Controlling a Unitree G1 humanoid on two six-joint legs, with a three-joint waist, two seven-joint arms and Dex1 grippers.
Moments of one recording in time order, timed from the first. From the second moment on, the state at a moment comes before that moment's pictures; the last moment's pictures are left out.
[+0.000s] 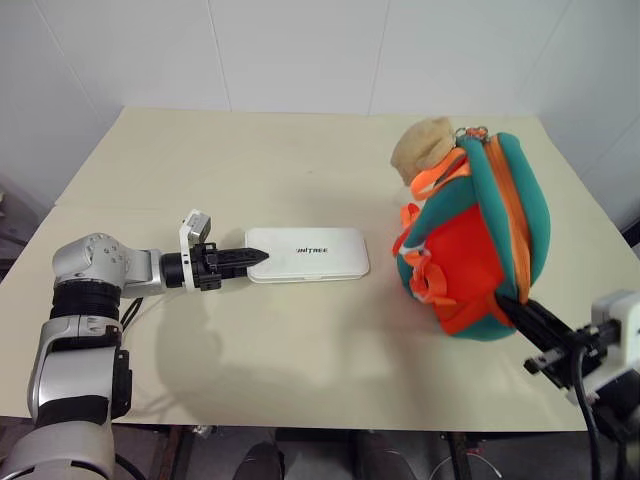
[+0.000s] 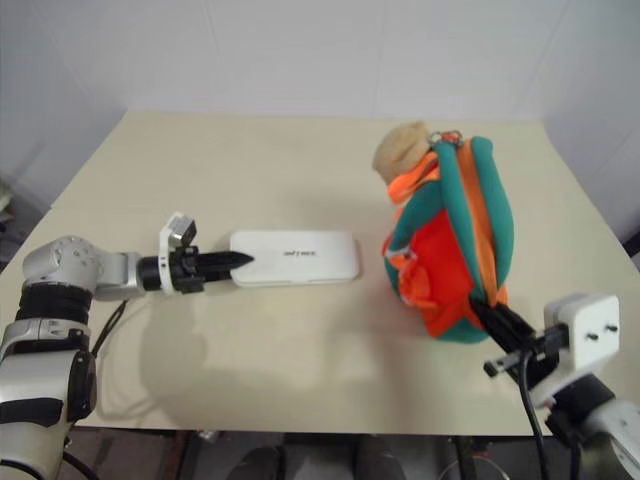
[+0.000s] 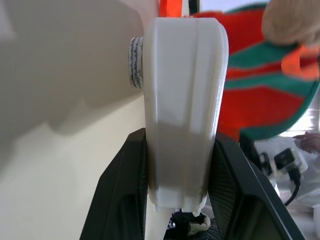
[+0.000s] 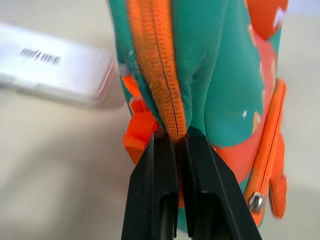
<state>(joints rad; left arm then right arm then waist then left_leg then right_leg) -0.93 0.68 0.09 0.74 -0.77 1.45 -0.92 0.46 -0.52 -0.75 -0.97 0.89 0.74 0.39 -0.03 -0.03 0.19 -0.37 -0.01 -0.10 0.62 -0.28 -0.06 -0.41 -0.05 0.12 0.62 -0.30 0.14</state>
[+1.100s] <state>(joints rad) -0.97 0.65 0.05 0.83 -0.62 1.36 -1.09 0.83 -0.86 -1.08 -0.95 1.18 0.81 0.60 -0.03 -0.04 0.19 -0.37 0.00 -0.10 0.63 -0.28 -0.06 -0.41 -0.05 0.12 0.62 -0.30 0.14</state>
